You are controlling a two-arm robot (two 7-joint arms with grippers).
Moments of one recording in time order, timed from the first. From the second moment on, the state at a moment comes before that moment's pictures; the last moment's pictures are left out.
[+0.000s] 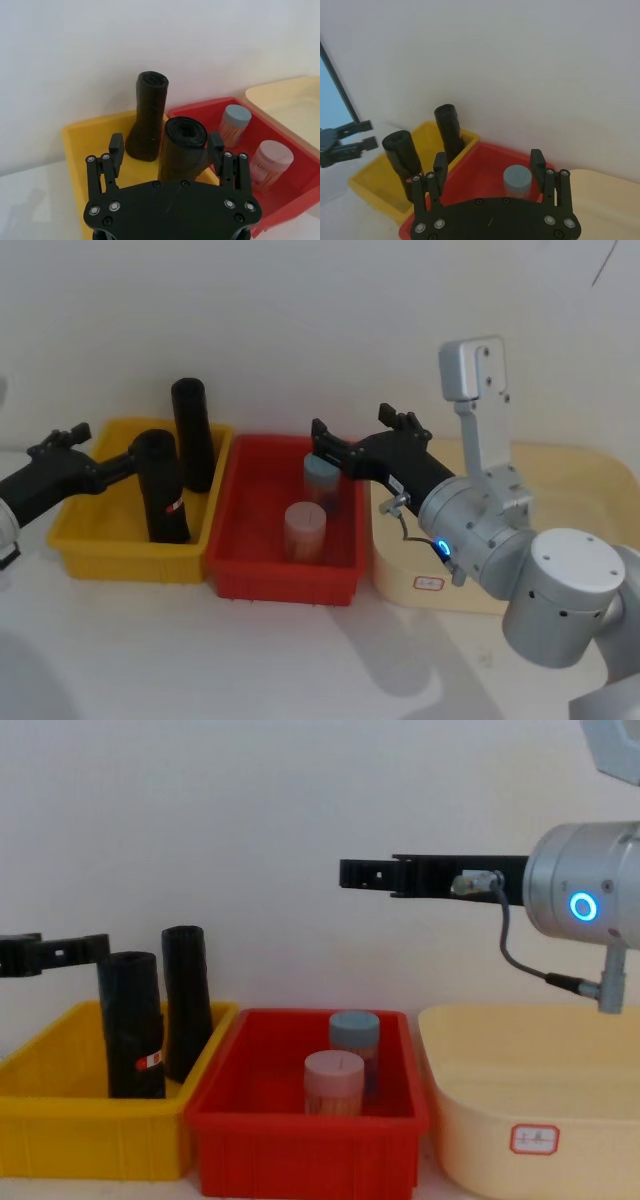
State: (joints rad) left arm -0.30 0.52 0.21 -1.43 -0.62 0.14 -0.42; right arm 0.28 0.14 -0.38 -1.73 0.28 0.42 0.10
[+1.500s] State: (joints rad) left arm -0.55 0.40 0.35 -1.08 -0.65 0.12 -0.60; right arm 0.30 0.10 -0.37 -1.63 0.33 0.47 0.18
